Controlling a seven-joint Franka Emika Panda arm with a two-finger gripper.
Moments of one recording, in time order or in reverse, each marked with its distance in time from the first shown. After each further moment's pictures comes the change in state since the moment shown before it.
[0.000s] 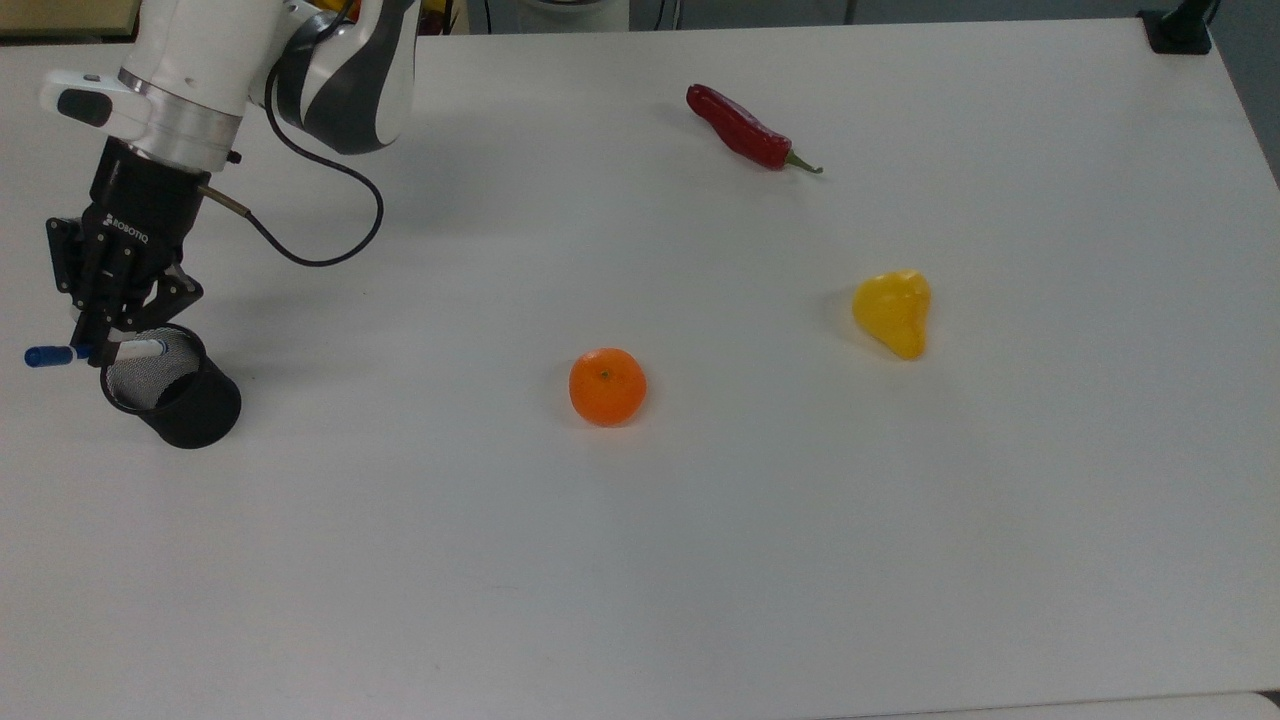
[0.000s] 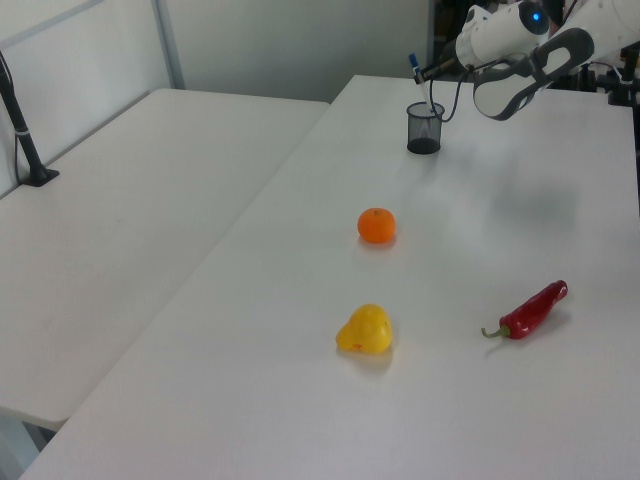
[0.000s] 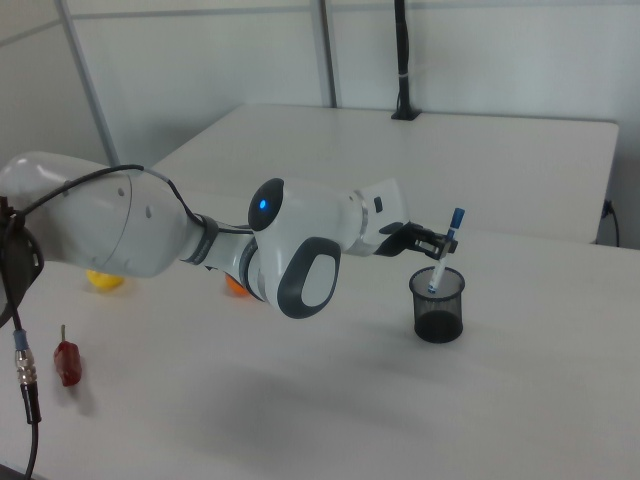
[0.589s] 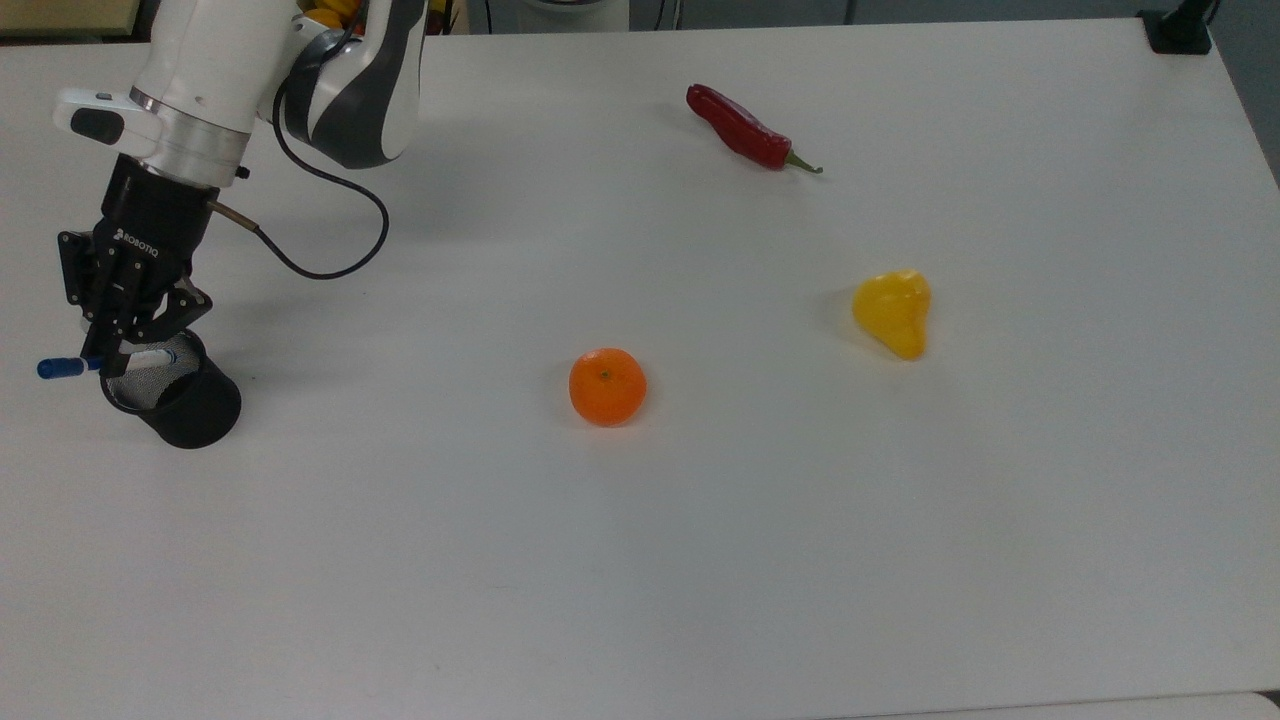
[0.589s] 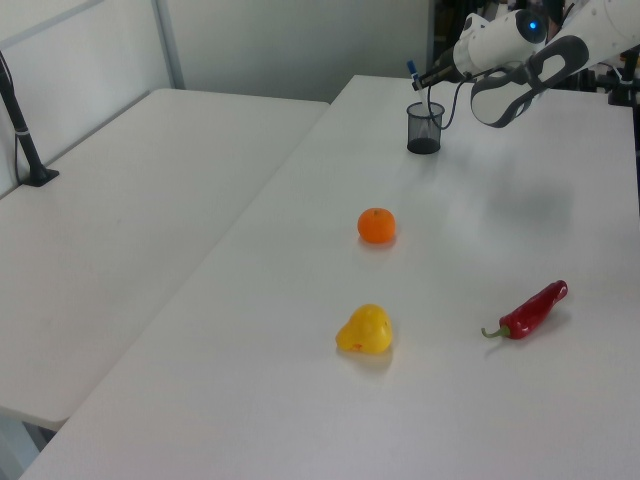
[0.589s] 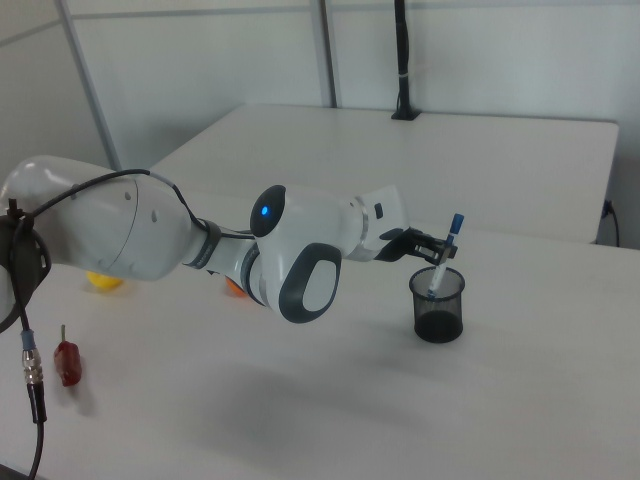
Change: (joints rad) arm 0.002 0.025 0.001 0.005 0.009 0.015 0.001
